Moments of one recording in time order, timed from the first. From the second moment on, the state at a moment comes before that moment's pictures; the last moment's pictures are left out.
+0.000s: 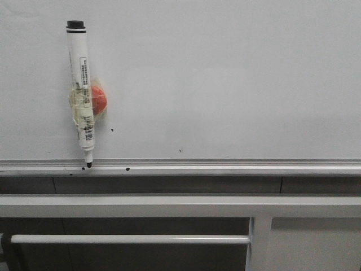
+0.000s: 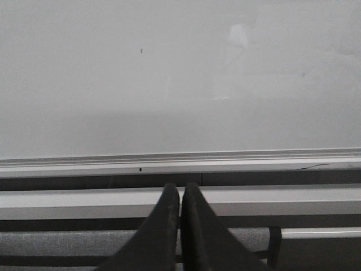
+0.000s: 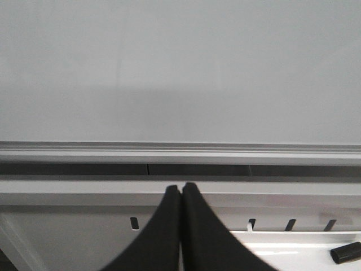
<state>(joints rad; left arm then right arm) -0.02 0.00 0.01 0.02 0.33 0.00 -0.12 -0.01 0.01 0.01 0.36 -0.06</state>
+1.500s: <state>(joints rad) -0.02 0.00 0.01 -0.26 -0.06 0.00 -0.12 -0.01 0.02 0.24 -0.05 -0.02</state>
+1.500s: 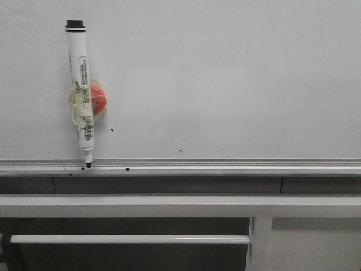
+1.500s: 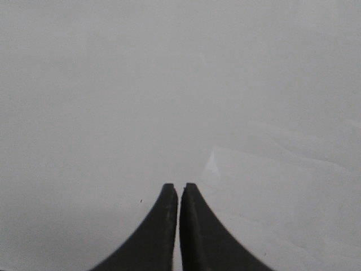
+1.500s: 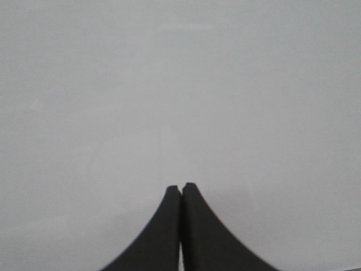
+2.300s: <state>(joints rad) -0.02 0.23 -0.23 -0.17 -0.10 0.00 -0.05 0.06 -0.22 0.28 0.16 0.02</state>
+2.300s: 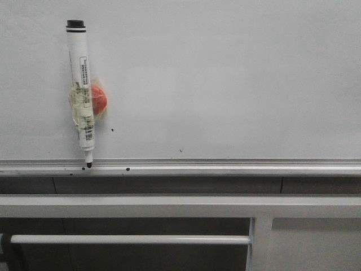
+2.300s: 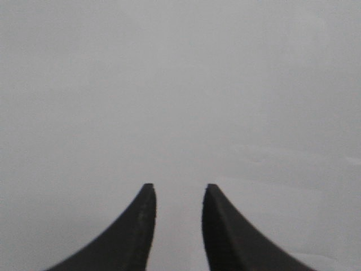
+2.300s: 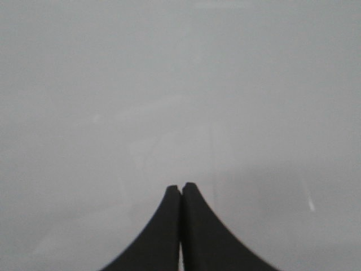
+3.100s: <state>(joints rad) -0.25 0.47 -0.35 -0.16 0.00 0.00 -0.05 0.26 -0.34 0.37 0.50 -0.25</state>
